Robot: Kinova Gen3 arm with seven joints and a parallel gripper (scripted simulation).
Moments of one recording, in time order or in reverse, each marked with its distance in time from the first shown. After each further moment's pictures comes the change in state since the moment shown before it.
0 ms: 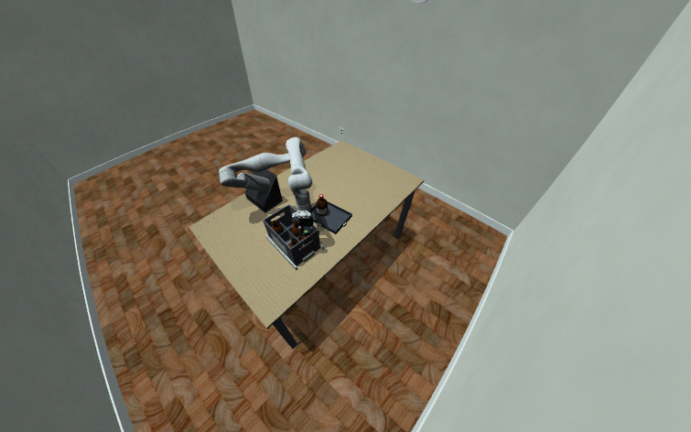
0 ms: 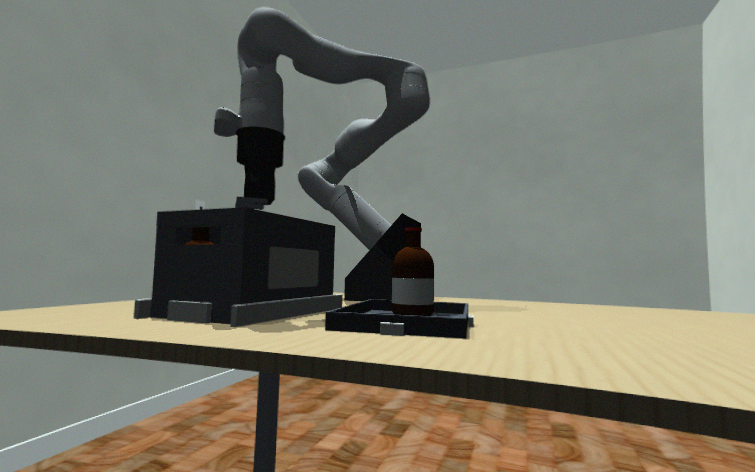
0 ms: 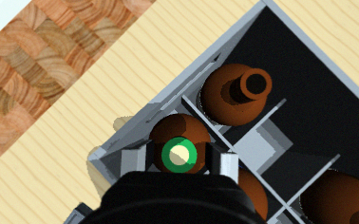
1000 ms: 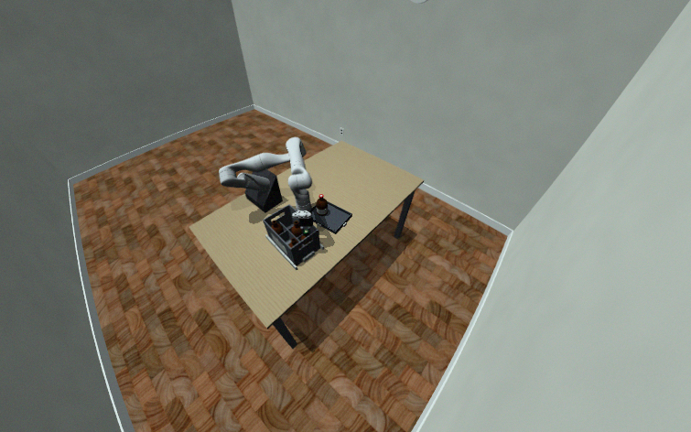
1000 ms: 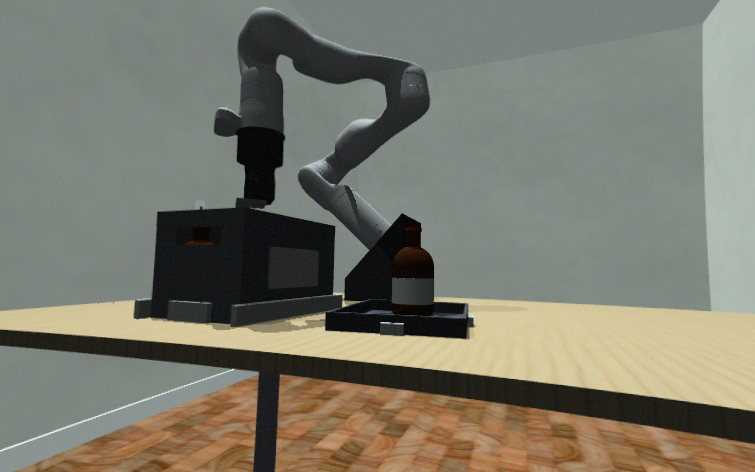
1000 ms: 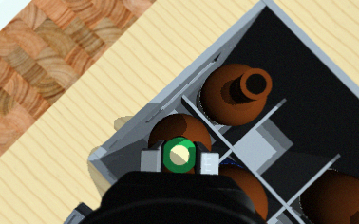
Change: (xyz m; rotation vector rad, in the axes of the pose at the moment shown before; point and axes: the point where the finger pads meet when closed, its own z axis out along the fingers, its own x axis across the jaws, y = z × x) arm 0.000 0.000 0.000 0.000 0.000 0.000
